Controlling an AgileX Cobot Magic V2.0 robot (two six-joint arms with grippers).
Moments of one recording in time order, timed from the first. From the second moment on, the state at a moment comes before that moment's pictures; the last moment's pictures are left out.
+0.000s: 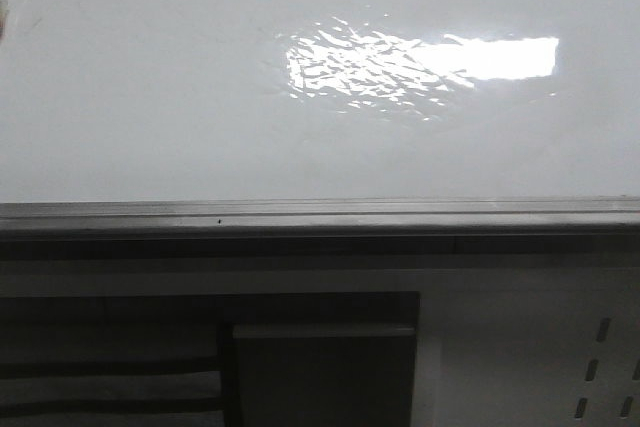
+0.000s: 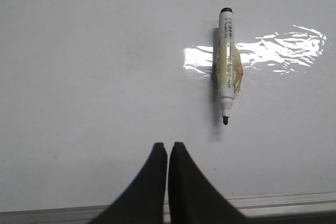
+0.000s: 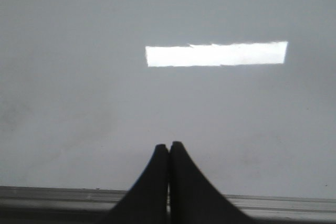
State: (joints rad) left arm -0.06 0.00 0.00 -0.04 0.04 0.05; right arm 0.02 -0.01 0.01 -0.09 0.01 0.06
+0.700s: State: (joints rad) left arm -0.06 0.00 0.00 -0.04 0.04 0.05; right arm 0.02 -0.01 0.01 -0.09 0.01 0.06
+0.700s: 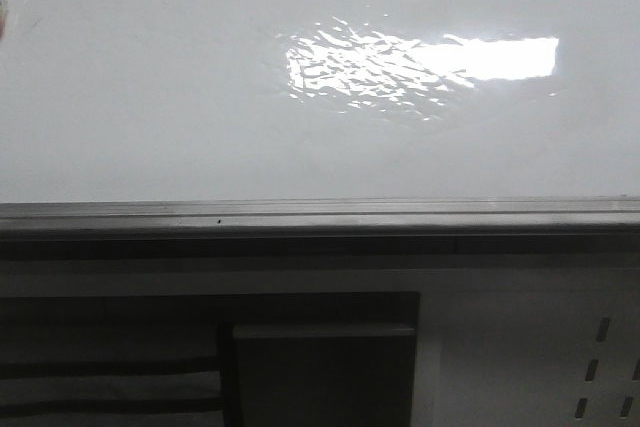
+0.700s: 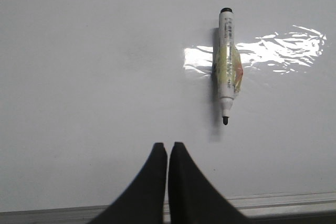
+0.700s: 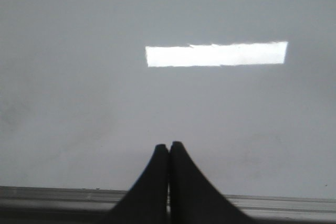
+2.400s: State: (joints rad) left arm -0.06 0.33 -0.58 -0.13 0.38 0.05; right arm 0.02 0.38 -0.60 -0.13 0.53 0.06
